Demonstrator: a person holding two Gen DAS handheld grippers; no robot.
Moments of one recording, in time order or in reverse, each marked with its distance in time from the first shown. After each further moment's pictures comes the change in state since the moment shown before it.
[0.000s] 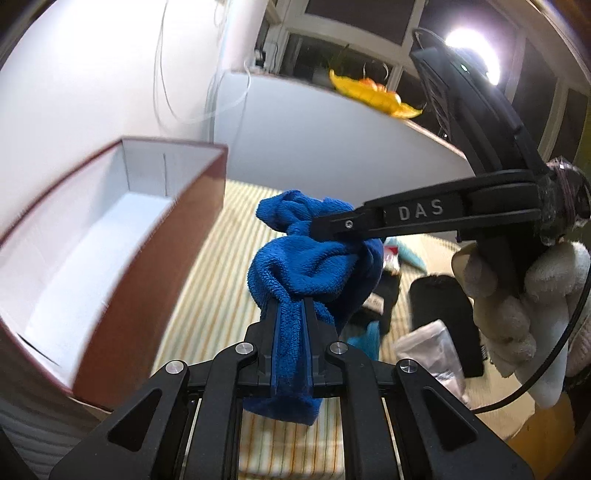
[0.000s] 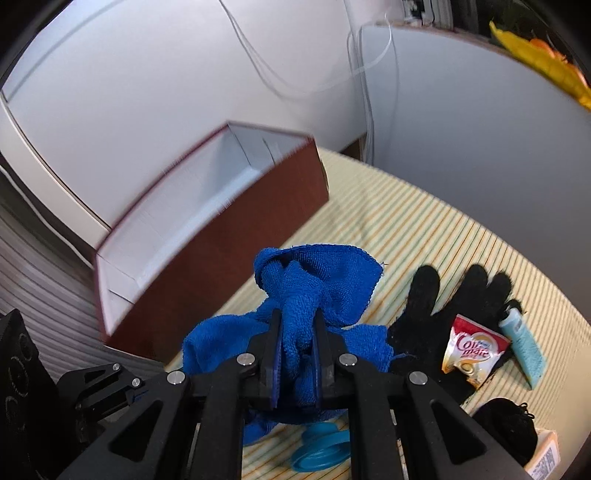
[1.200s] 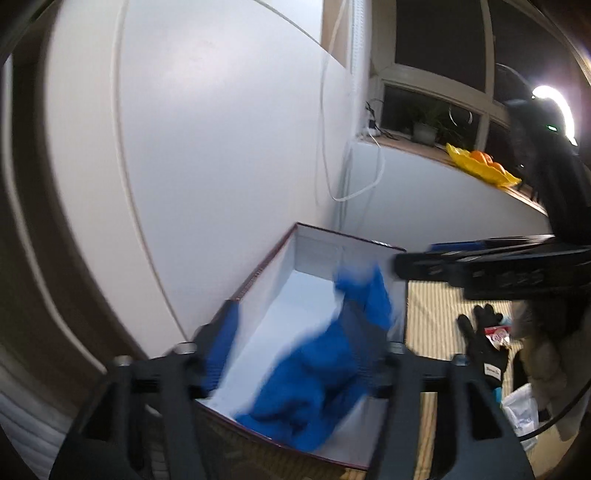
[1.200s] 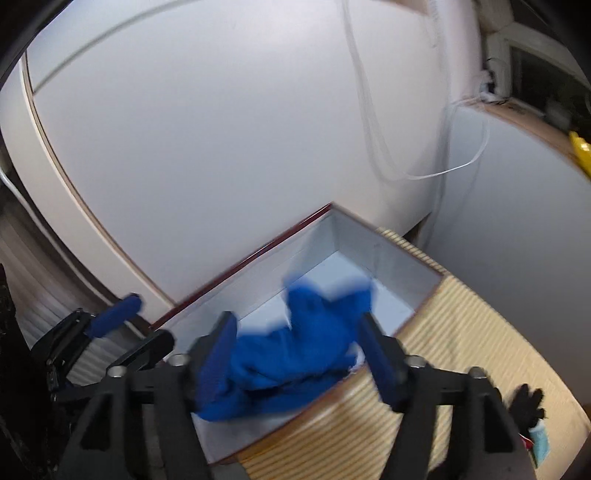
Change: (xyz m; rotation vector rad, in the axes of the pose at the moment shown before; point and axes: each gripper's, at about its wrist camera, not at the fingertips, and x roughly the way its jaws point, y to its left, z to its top) left arm -0.078 0.120 0.054 -0.059 -0.171 0.383; right arm 0.016 0.122 0.090 -0.149 -0.149 0.032
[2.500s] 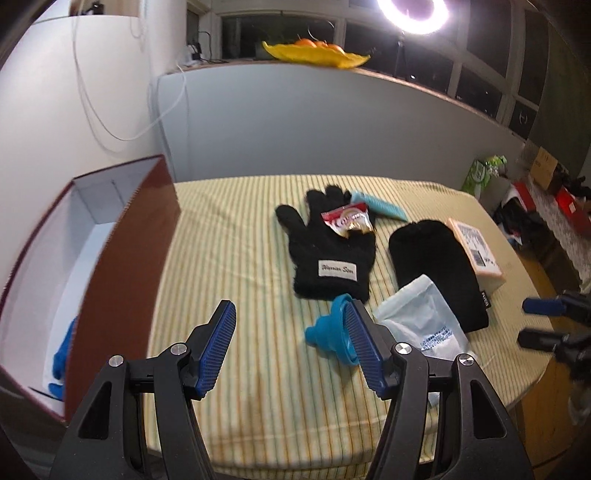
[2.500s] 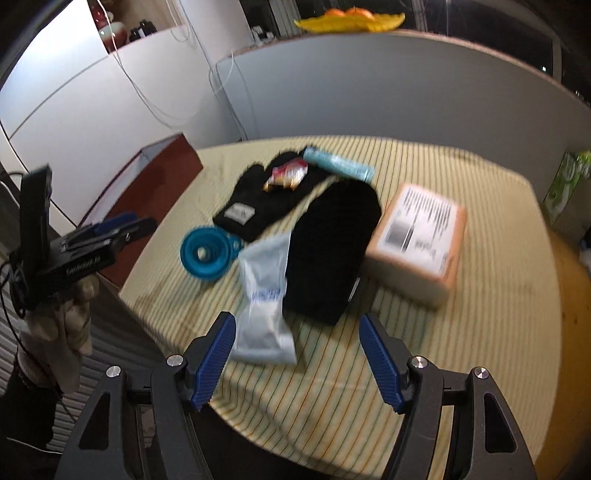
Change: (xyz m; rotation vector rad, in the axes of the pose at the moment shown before) left arm 0.017 -0.191 -0.086 0.340 0.257 -0.403; right arm -0.178 -0.130 -0.320 0.481 0.028 -0.293
